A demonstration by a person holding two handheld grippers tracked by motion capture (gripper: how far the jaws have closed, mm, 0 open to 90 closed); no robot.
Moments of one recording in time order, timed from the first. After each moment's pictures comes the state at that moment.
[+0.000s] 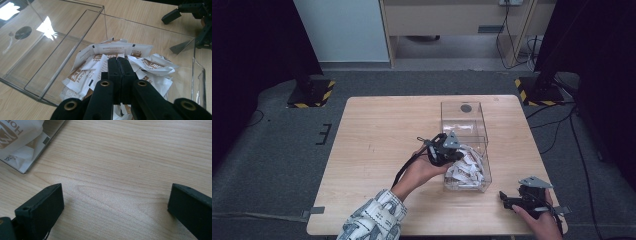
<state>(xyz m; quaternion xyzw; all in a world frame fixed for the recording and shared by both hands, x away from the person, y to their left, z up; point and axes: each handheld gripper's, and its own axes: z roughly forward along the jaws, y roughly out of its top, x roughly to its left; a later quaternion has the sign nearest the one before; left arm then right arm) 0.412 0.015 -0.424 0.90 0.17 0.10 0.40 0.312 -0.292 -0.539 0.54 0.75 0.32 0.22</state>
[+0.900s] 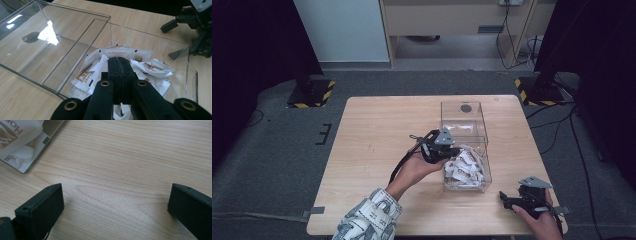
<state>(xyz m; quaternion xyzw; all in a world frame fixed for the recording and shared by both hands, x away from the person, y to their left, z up) 0.412 0.031 -0.413 0.88 0.17 0.11 0.43 0.312 -0.292 -0.538 0.54 0.75 0.31 0.22</state>
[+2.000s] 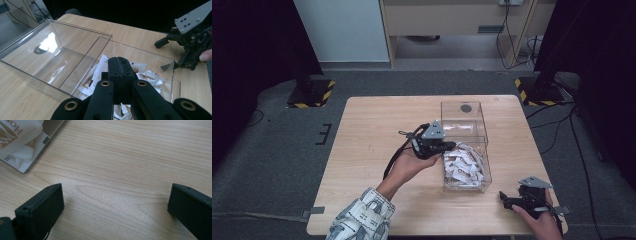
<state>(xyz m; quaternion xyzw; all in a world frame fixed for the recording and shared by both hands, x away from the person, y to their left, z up) 0.407 0.055 -0.385 0.86 0.18 0.11 0.47 0.312 -0.292 -0.538 0.54 0.75 0.31 0.22</state>
